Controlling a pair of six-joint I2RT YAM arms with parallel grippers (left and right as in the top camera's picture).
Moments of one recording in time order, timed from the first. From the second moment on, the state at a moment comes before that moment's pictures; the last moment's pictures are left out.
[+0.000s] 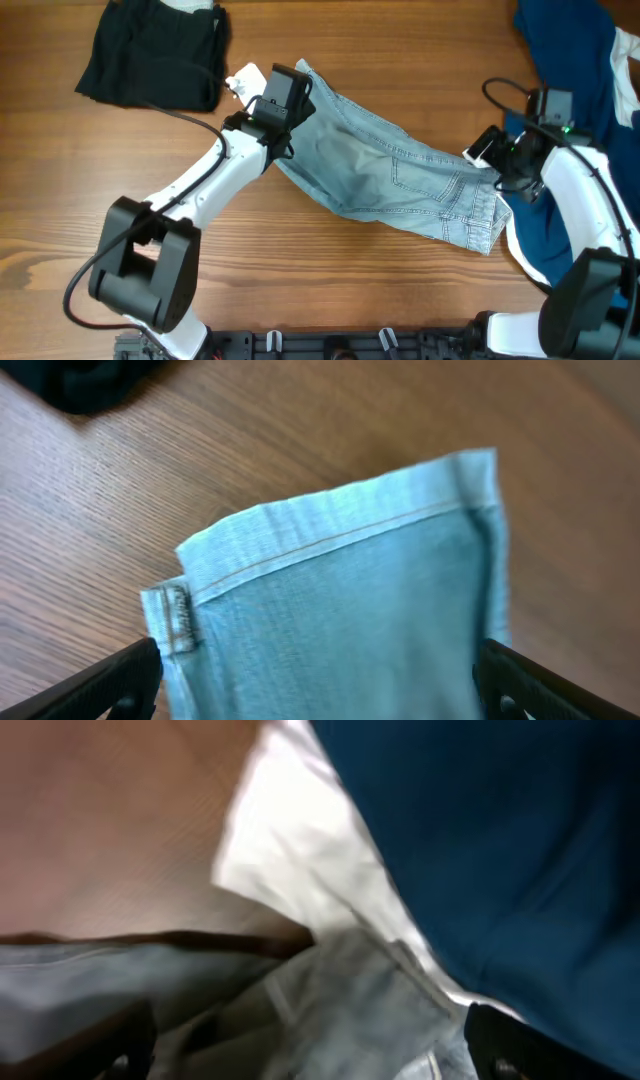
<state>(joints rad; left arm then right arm) -0.45 1.81 1.22 -0.37 -0.33 -0.92 -0.19 1.57 1.10 -0.84 -0.02 0.49</state>
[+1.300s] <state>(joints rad) -0.35 1.98 1.23 -0.46 -0.20 -0.81 -0.19 1.41 1.29 -1.00 -0.11 0.36</state>
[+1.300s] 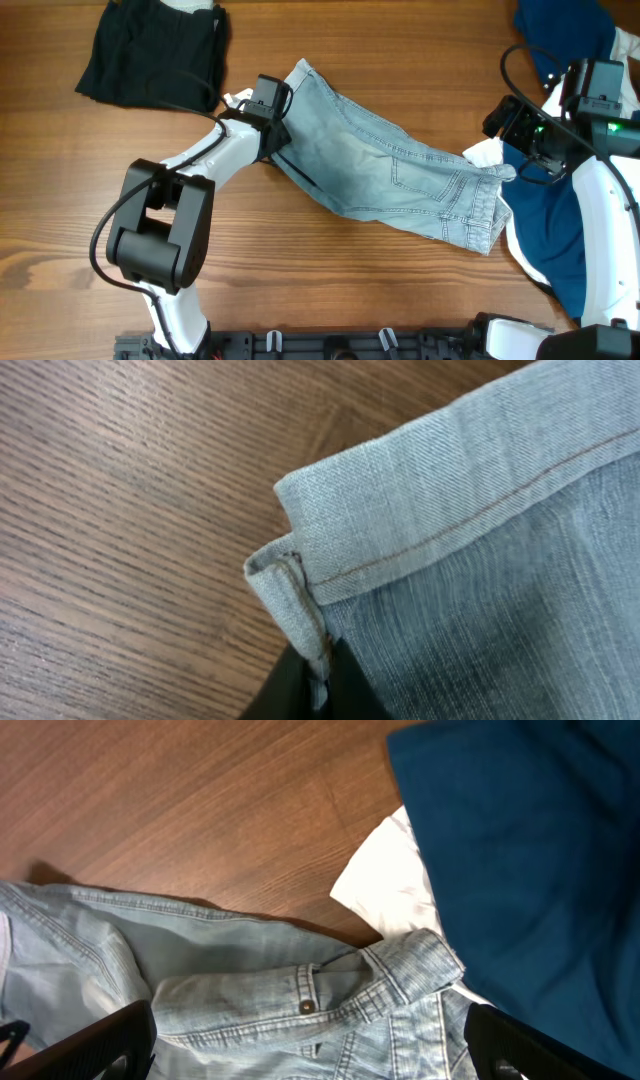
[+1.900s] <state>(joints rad) -0.09 1.95 1.25 -0.98 -0.20 -1.06 -0.13 1.41 1.29 -1.00 -0.16 0.35</state>
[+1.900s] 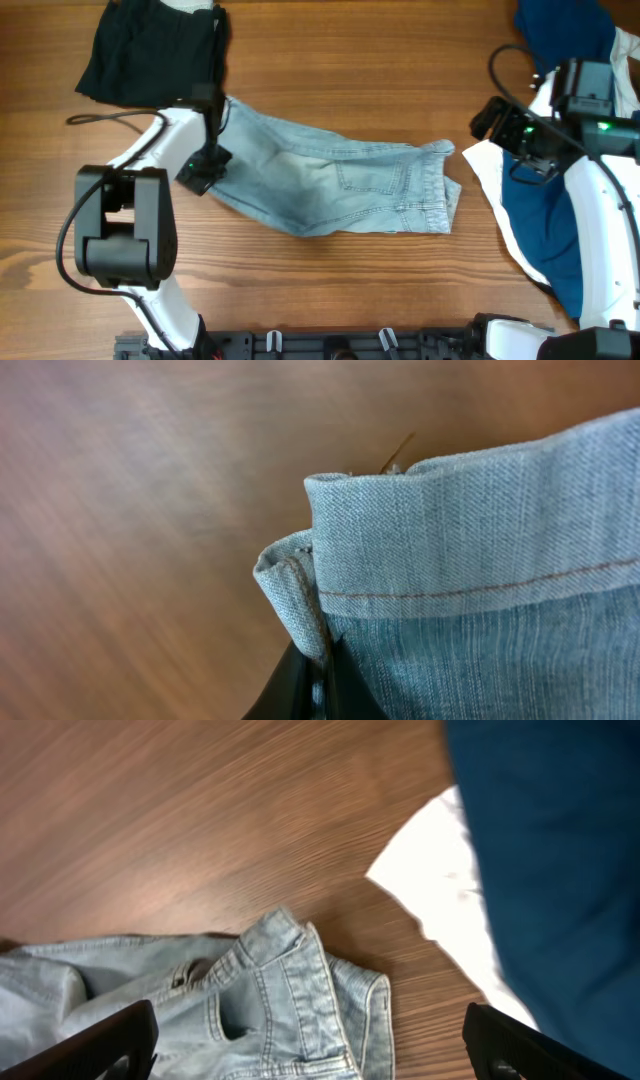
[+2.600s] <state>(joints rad) -0.08 1.77 1.25 -1.07 -0.20 -1.05 0.17 1.60 1.29 -1.01 -0.21 0.40</state>
